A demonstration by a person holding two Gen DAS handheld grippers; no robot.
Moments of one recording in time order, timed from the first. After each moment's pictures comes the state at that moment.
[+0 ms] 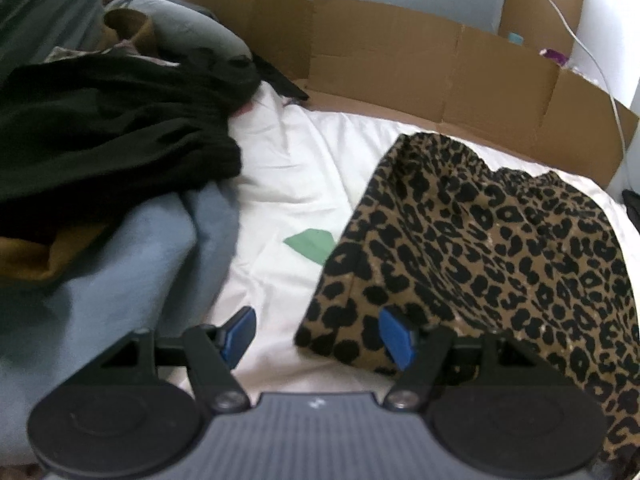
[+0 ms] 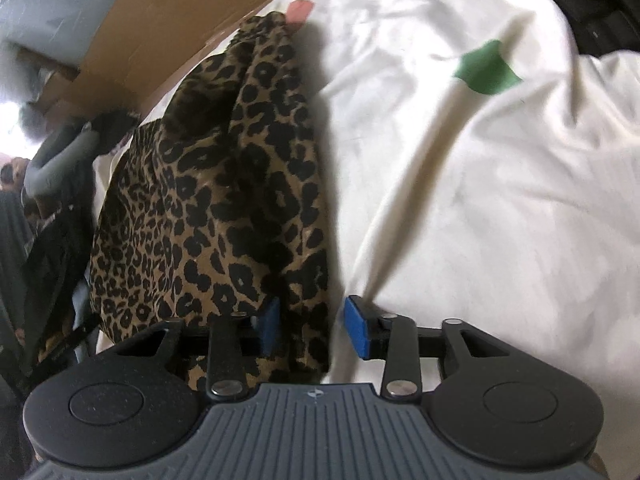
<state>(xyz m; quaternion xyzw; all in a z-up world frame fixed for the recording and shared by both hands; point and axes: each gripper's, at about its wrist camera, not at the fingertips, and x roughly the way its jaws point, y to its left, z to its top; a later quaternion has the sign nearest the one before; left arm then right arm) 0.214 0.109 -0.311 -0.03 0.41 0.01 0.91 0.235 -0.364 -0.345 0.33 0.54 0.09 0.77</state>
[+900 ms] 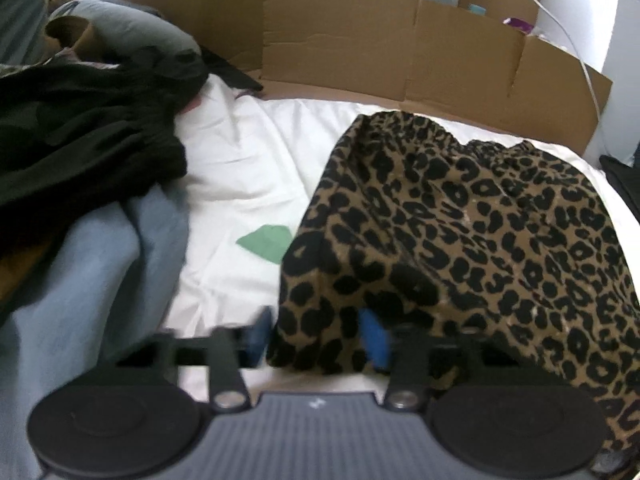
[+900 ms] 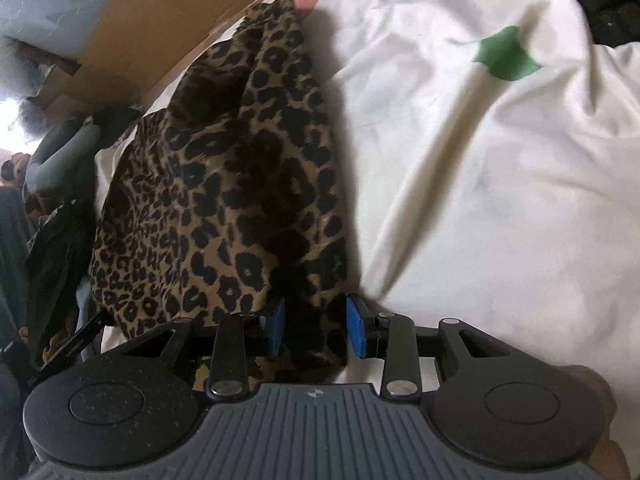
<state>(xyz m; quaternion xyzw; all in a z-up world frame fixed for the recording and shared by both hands) 0.236 0.092 -0.329 0.00 0.42 -0.06 0.91 0.242 -0.345 -0.345 0.31 0.55 0.10 0.77</state>
